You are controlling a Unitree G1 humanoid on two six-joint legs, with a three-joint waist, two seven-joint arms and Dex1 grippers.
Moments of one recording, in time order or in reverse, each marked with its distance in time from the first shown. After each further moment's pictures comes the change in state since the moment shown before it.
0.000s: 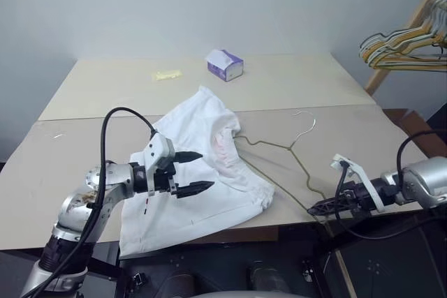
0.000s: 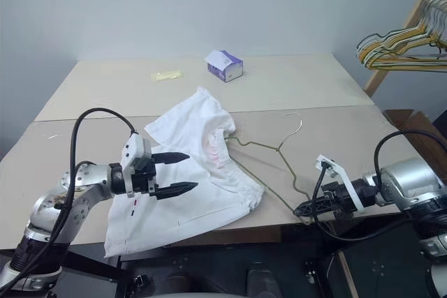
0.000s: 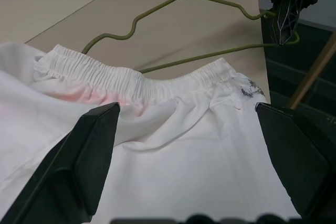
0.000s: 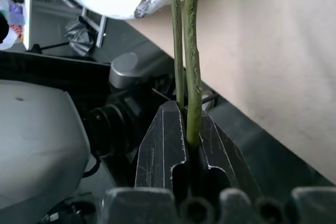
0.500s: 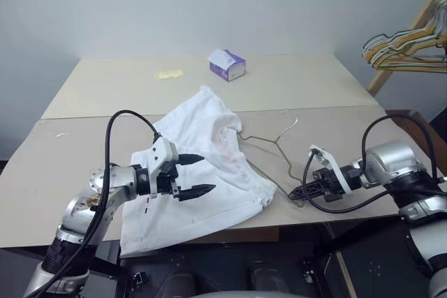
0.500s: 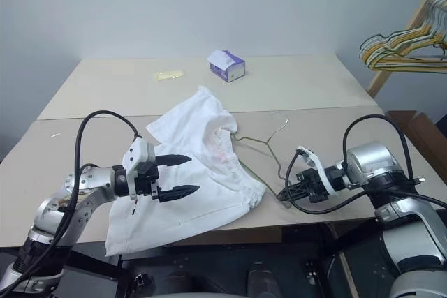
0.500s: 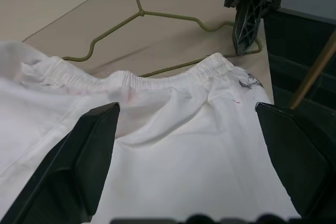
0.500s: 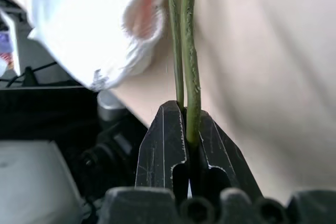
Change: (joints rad) left arm 0.014 -0.009 -0.017 0.002 0.027 -0.024 0.006; right arm -0.210 0.232 0.057 0.323 -0.115 0.084 -0.136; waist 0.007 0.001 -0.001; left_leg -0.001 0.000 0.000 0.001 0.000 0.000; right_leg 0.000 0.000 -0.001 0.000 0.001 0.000
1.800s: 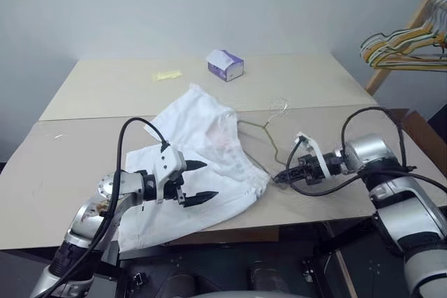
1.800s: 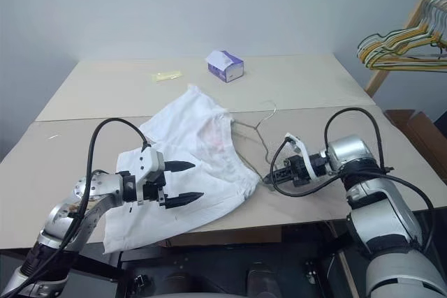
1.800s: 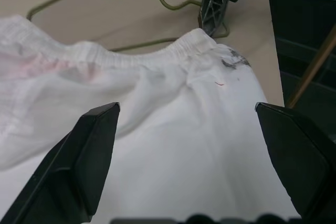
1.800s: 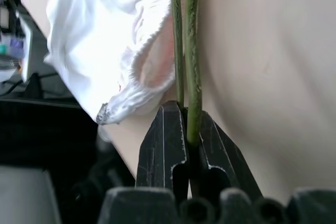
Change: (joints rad) left arm 0.023 -0.023 -0.057 0.014 0.091 -0.056 0.020; right arm -0.120 0.183 -0.084 0.269 -0.147 -0.335 0.082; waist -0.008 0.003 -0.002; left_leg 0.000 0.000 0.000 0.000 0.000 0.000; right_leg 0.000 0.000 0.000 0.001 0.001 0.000
